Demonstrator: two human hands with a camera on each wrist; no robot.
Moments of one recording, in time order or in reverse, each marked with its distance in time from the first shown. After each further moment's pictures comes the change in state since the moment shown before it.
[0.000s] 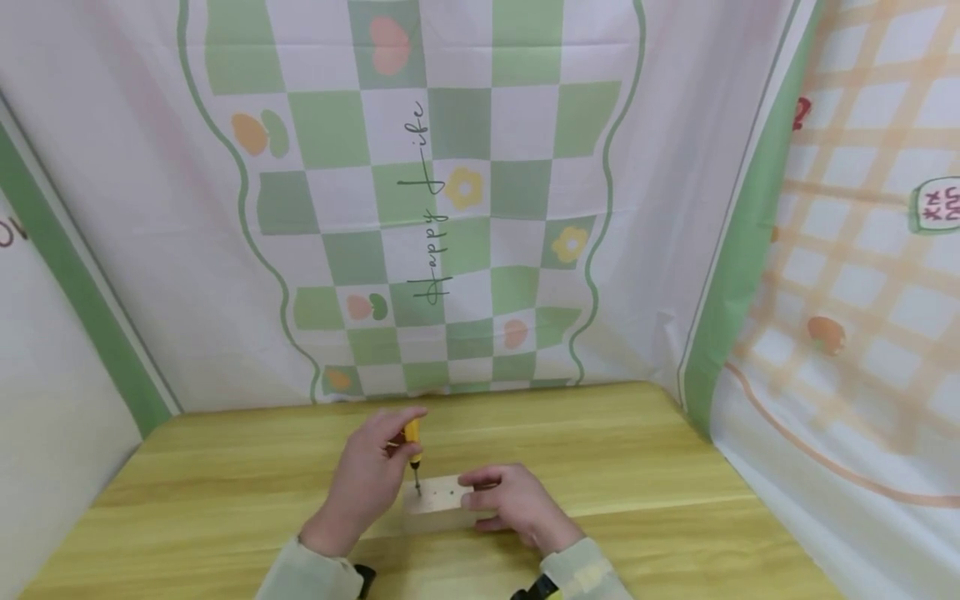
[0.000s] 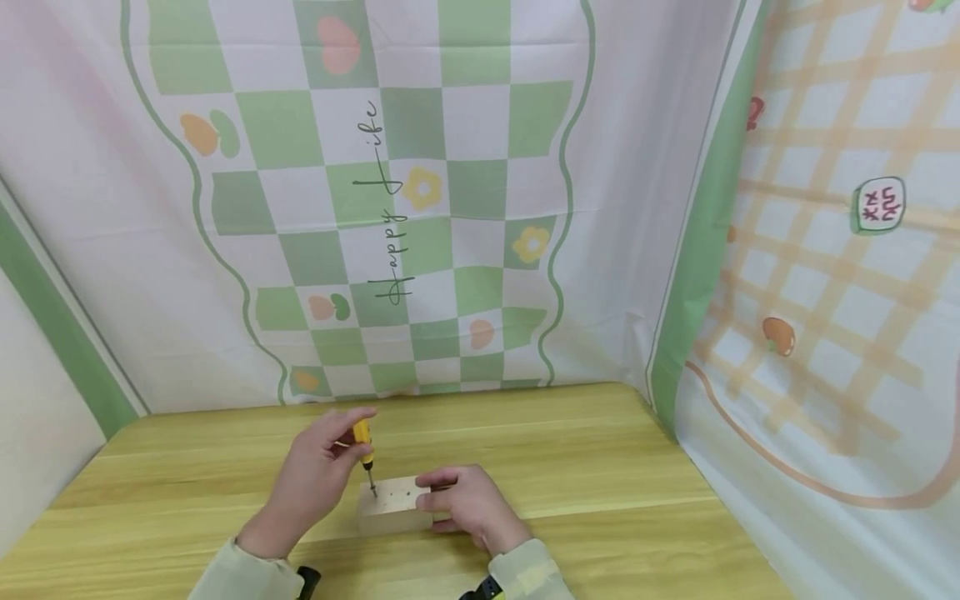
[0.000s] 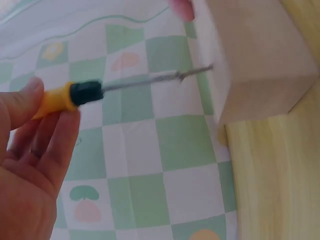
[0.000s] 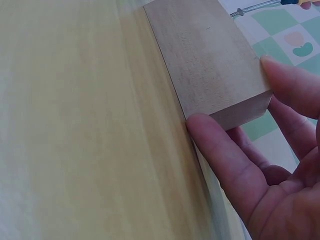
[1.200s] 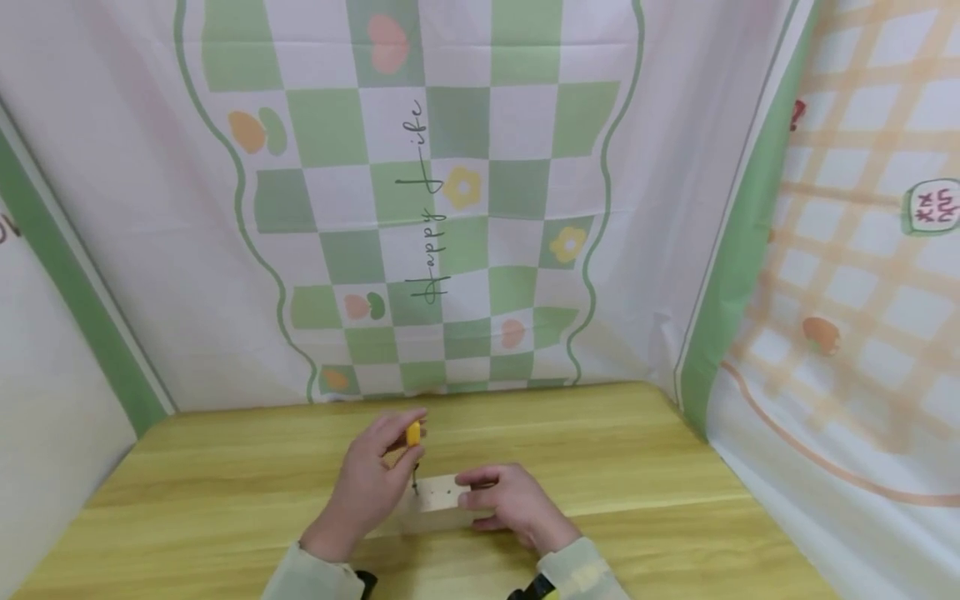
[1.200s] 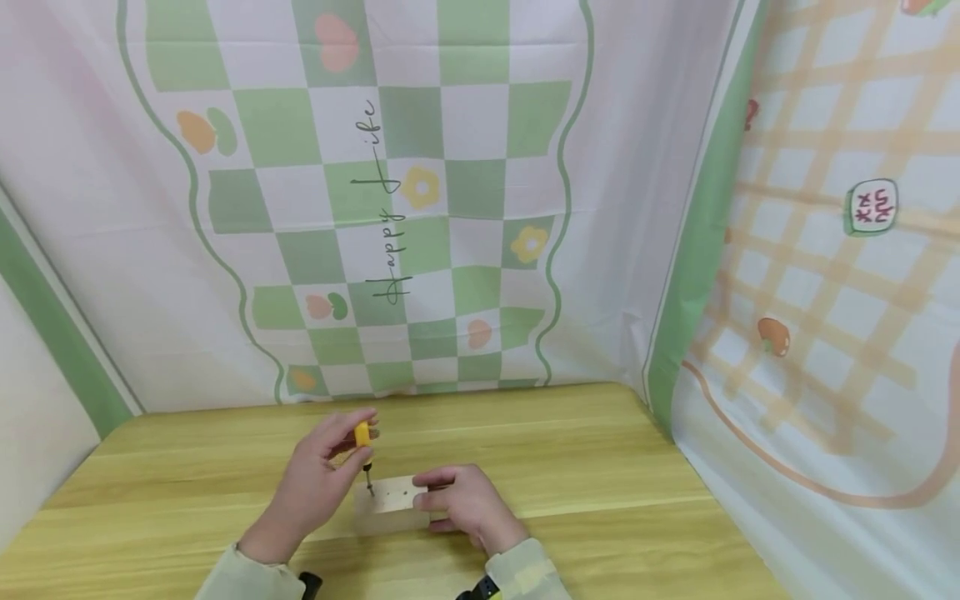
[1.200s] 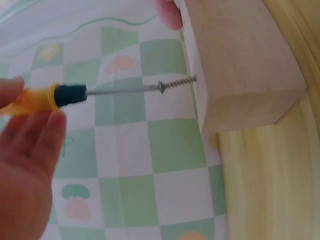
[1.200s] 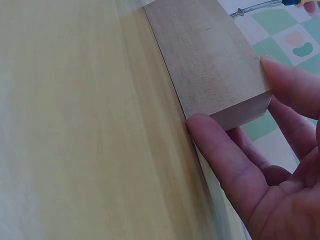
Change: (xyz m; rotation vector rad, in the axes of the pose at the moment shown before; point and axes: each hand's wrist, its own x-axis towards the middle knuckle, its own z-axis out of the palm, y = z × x) left_hand -0.006 -0.001 0.006 -0.178 -0.006 -0.012; right_hand -0.002 -0.001 0.001 0.001 0.006 0.001
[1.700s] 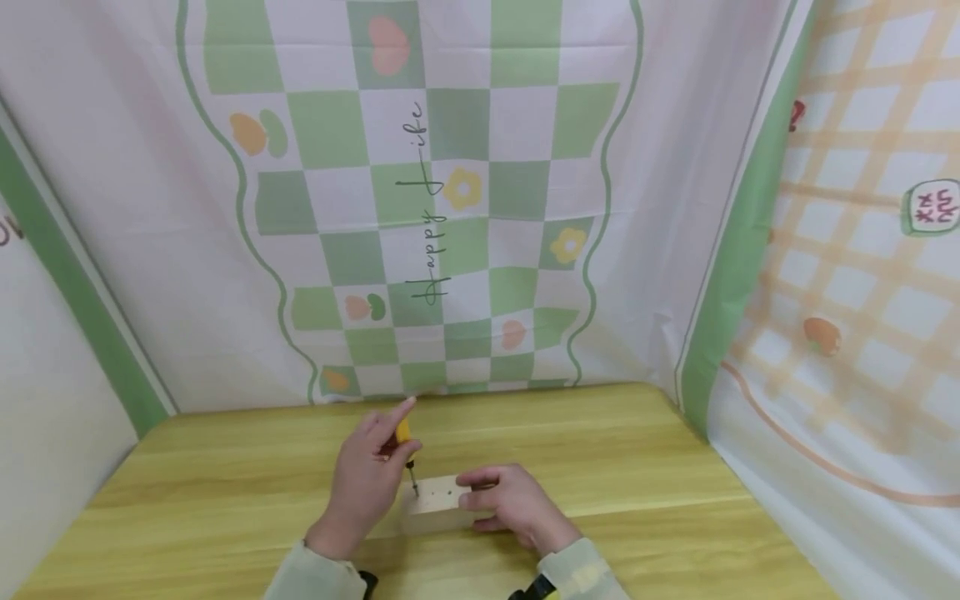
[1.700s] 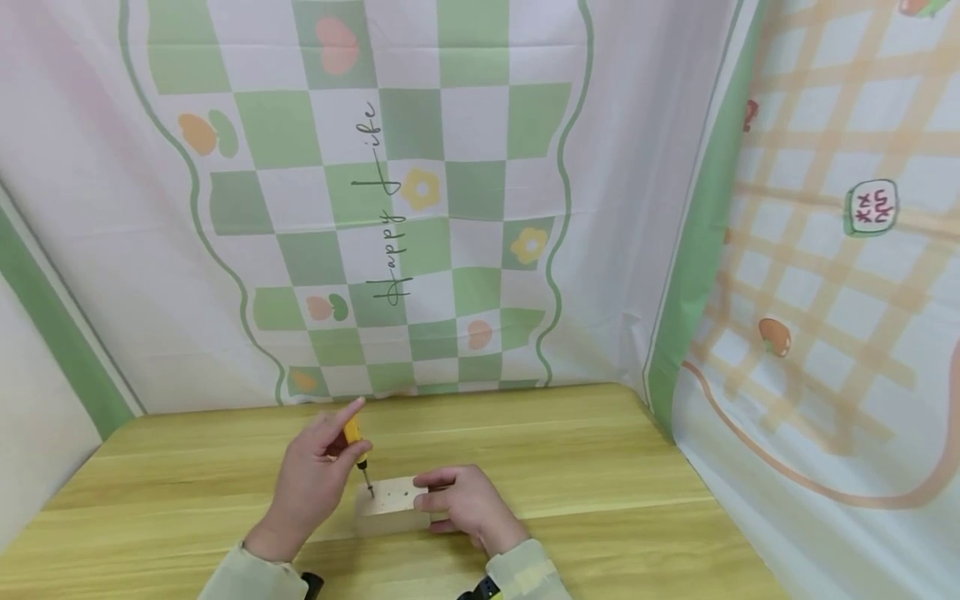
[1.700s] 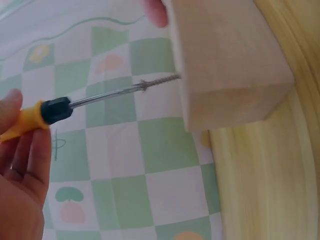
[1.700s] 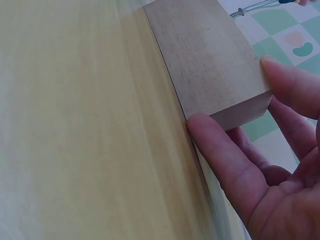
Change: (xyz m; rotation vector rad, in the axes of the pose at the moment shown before) left_hand 0.001 -0.008 0.001 0.124 0.164 0.094; right_hand 0.001 0.002 -0.001 -0.011 -0.004 0.006
